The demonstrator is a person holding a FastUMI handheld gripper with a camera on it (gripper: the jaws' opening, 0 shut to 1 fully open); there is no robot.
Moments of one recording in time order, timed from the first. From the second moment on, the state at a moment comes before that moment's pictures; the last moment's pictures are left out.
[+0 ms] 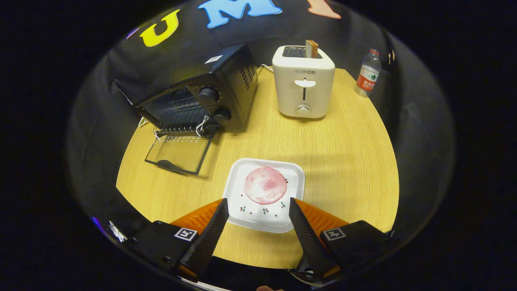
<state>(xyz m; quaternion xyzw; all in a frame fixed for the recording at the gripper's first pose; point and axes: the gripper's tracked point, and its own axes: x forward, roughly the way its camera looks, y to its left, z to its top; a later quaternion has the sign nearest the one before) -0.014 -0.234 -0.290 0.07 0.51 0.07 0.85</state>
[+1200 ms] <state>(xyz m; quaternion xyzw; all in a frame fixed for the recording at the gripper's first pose) -0.017 -0.269 -0.374 0.04 0.60 0.03 0.80</state>
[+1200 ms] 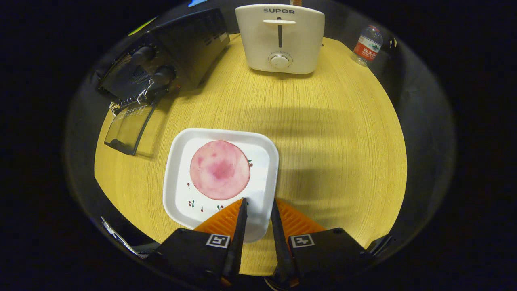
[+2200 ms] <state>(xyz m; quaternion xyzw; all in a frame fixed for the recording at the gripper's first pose) -0.030 -0.267 -0.367 0.28 0.58 0.04 0.76</state>
